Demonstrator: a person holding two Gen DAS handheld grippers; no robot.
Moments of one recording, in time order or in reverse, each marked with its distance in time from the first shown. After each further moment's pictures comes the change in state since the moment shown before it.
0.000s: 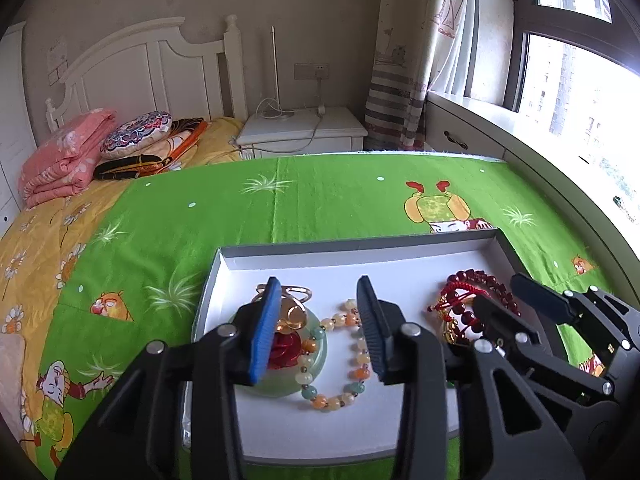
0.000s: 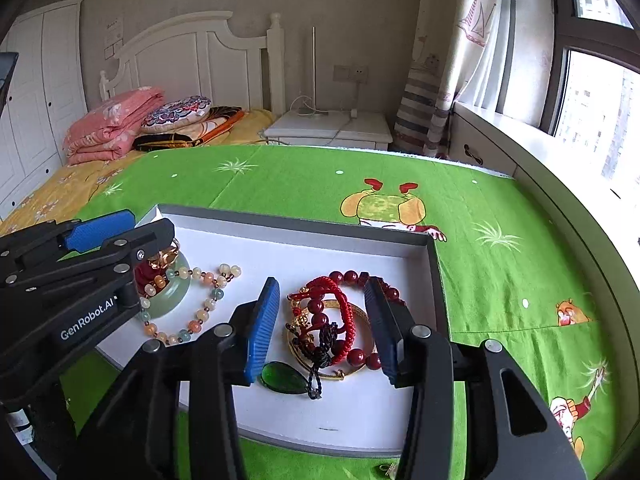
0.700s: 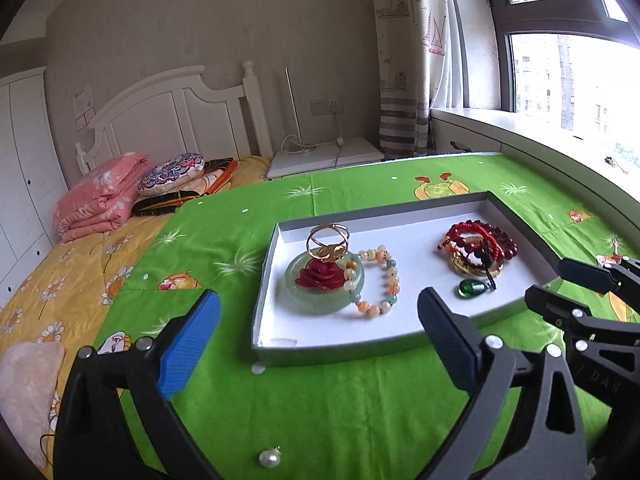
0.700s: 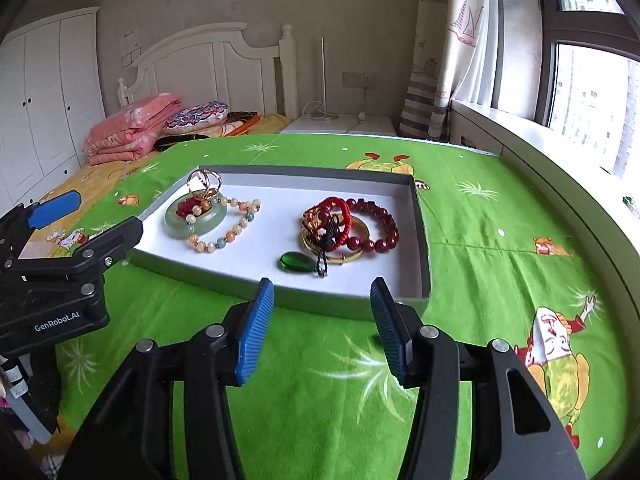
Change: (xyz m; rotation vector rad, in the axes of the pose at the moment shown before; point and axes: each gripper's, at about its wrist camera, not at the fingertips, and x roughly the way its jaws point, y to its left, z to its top) left arm -0.082 0.005 -0.081 0.102 -0.161 0.120; right arm -0.073 -0.009 -0.084 0.009 -0.039 0.061
